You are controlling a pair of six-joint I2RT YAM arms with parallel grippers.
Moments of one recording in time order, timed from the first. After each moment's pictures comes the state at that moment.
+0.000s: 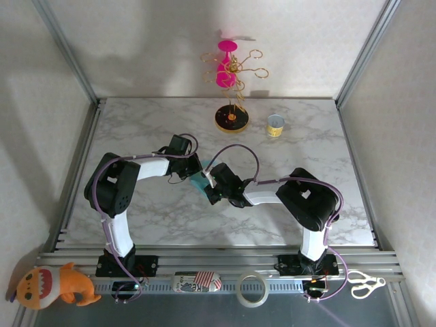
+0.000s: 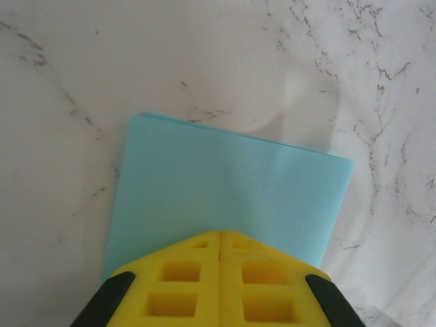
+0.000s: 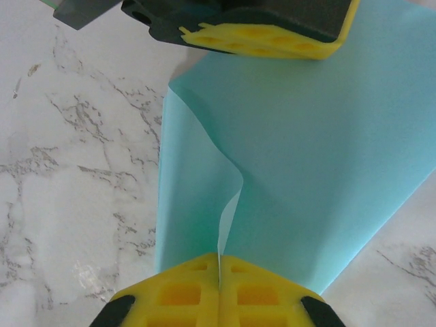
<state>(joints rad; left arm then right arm) -0.40 1.90 1.03 -0.11 0.28 -0.83 0.91 1.85 0.89 0.15 -0.05 0.17</state>
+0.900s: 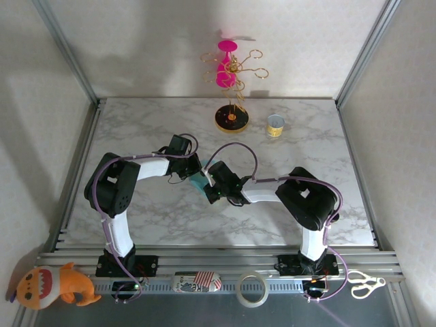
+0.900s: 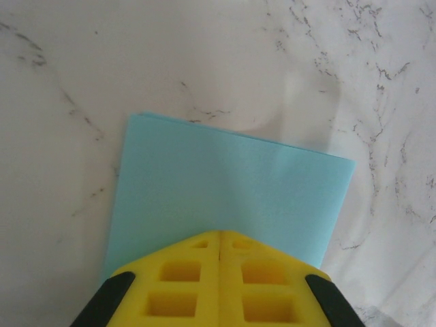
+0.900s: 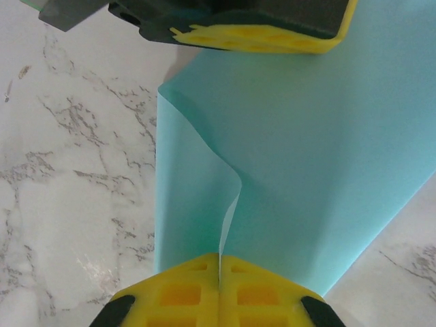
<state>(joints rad) -0.40 1.90 1.03 -0.11 0.28 -0.83 0.90 1.86 0.94 0.07 -0.05 0.19</state>
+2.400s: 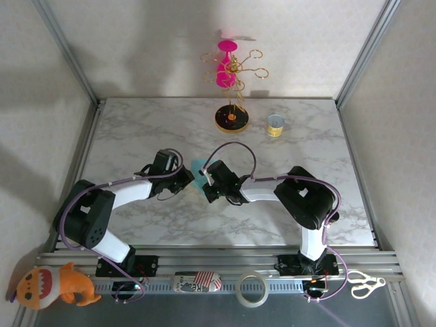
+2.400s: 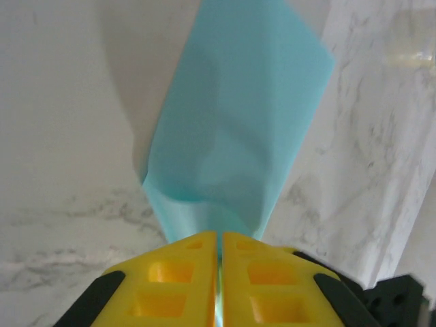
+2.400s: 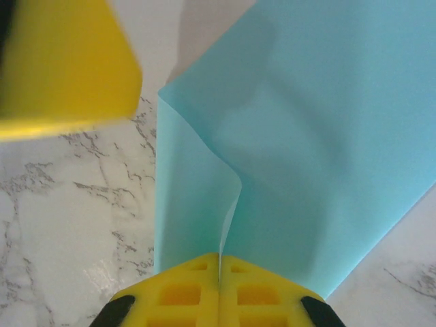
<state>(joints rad) -0.40 1.55 0.65 0.04 0.32 -1.07 0.90 1.88 0.96 0.07 -0.05 0.19</state>
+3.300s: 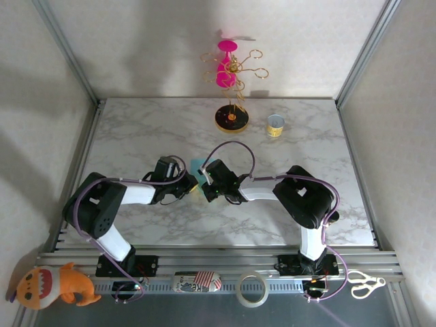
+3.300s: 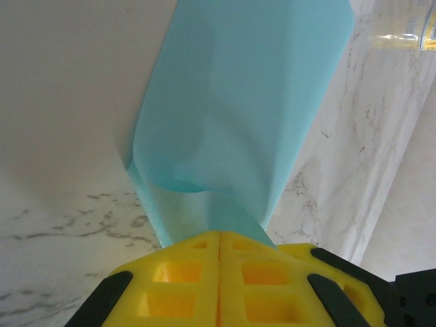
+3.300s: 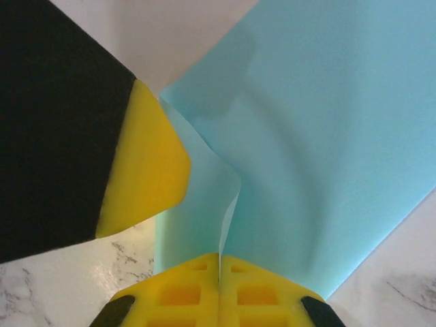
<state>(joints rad) -0.40 1.65 0.58 0.29 0.41 -1.14 0.90 1.89 0.98 0.05 -0.05 0.19</state>
